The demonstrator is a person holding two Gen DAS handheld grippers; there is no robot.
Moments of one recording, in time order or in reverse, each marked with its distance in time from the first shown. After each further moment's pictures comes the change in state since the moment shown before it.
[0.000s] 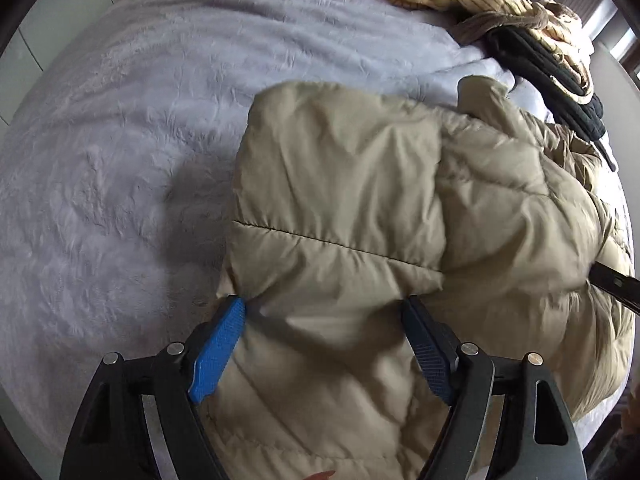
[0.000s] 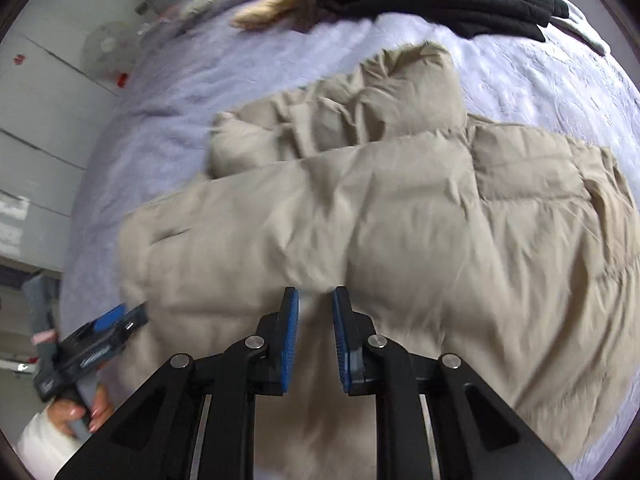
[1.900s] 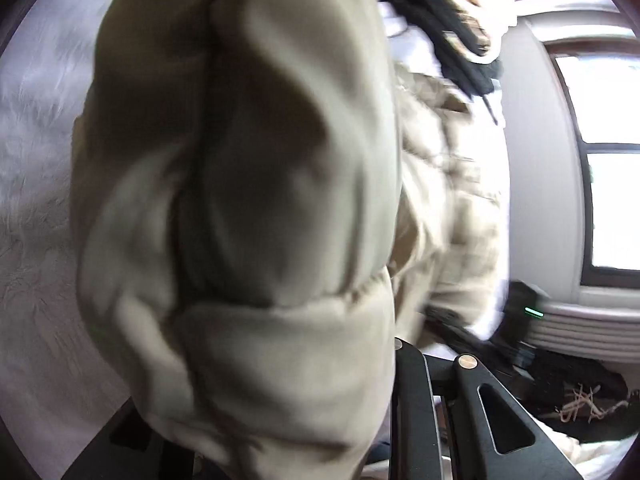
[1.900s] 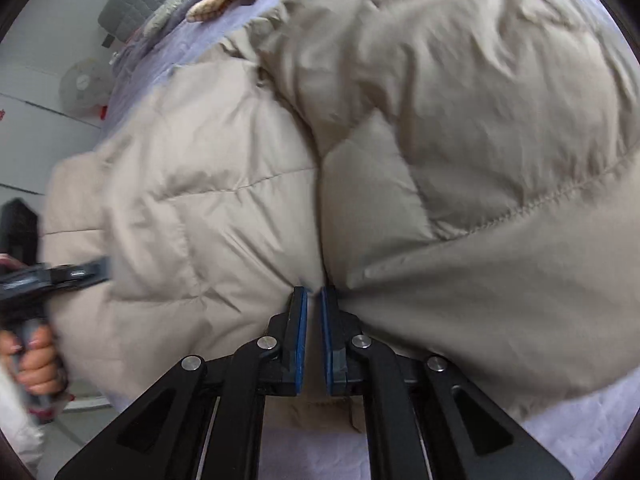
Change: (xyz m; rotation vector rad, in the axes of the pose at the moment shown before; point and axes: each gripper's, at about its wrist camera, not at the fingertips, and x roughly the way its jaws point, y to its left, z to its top) left arm -0.032 -0.070 0.032 0.064 0.331 -0.533; right arm 0.017 -0.035 -0.090 0.204 -0.015 0.136
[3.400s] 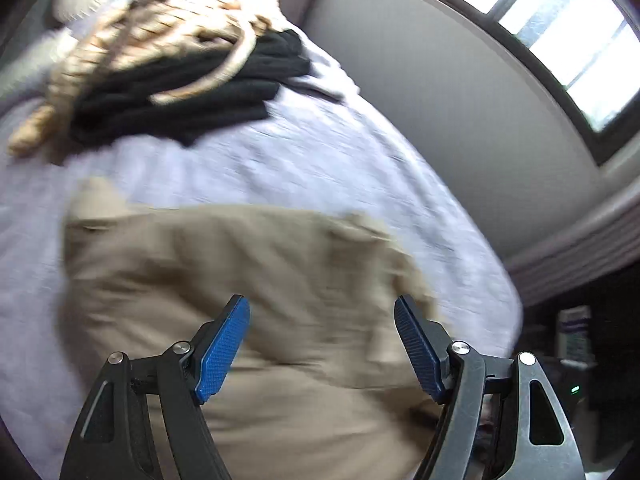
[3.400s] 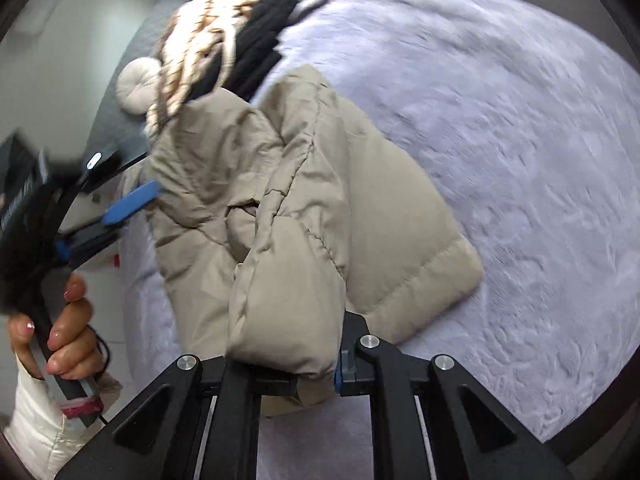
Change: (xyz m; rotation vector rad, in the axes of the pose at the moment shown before) left arm 0.123 -0.347 0.051 0.599 -0.192 0.203; right arm -0.196 -0.189 -0.042 0.413 -0.293 0.097
